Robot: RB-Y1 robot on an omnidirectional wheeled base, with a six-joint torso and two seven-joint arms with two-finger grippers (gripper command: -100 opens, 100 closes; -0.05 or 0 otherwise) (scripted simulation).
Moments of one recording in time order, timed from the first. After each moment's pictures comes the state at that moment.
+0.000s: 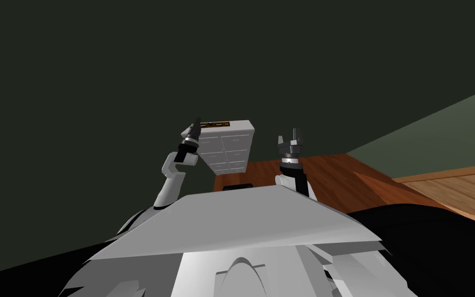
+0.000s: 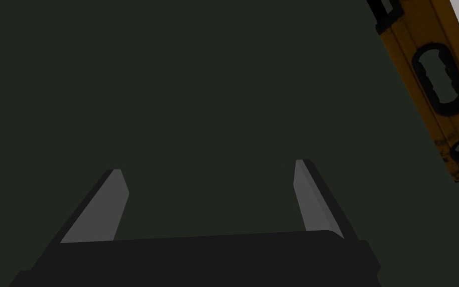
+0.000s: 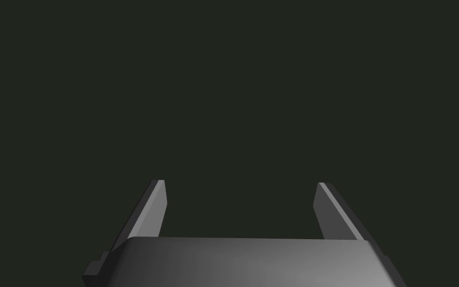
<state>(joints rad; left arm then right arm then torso) -0.13 0.47 0.00 -1.96 -0.04 0.02 -0.15 0.55 -0.05 -0.07 -2.35 -0.05 -0.36 -0.14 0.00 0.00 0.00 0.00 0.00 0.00</state>
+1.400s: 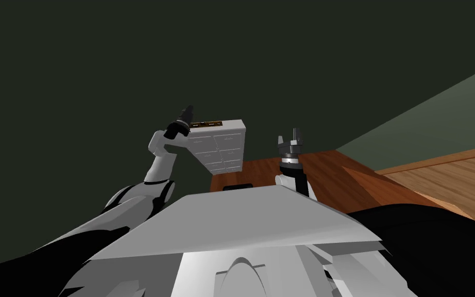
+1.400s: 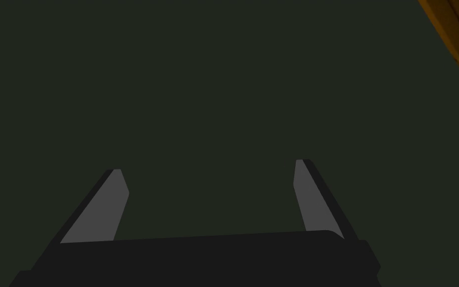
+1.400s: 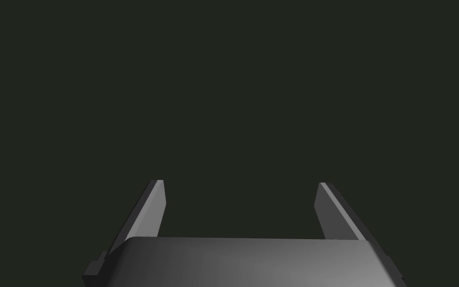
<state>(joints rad) -0.48 0.66 0.01 -1.71 0.02 0.34 -0.16 0.55 -0.05 -0.07 -2.35 -0.05 -0.36 -0.14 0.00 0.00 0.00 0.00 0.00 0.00</state>
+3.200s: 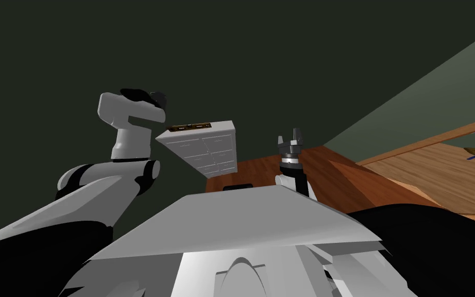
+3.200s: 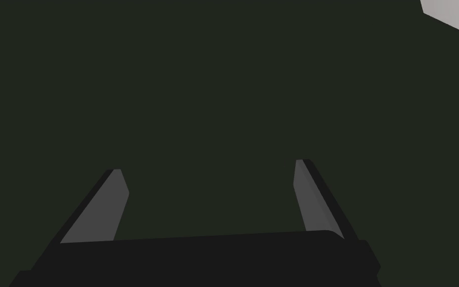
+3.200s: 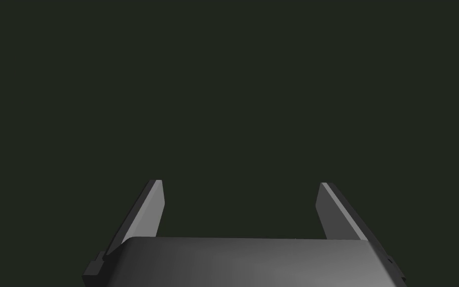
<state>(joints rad) -0.87 0.86 0.04 -1.36 0.10 0.84 -0.20 0.55 -0.05 -0.07 -2.35 -0.05 -0.36 -0.14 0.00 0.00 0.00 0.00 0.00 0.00</state>
